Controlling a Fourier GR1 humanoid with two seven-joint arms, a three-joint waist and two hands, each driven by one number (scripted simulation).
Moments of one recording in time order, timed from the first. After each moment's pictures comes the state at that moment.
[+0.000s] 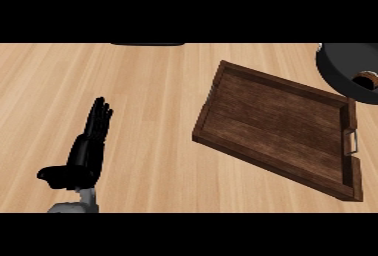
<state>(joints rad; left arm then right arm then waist) -0.03 0.03 -0.06 -1.59 -0.01 0.14 -0.10 -0.87 -0.46 -0.91 -0.53 1.00 -1.07 0.41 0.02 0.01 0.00</state>
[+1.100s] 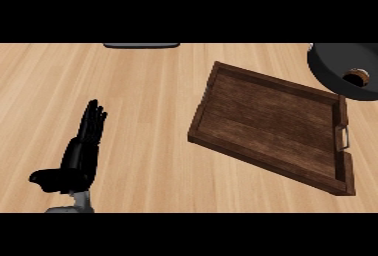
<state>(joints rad) 0.00 0.04 -0.03 -1.61 -0.01 0.13 -0.09 -0.43 -0.34 -0.81 -1.04 0.58 -1.08 0.21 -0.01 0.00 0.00</state>
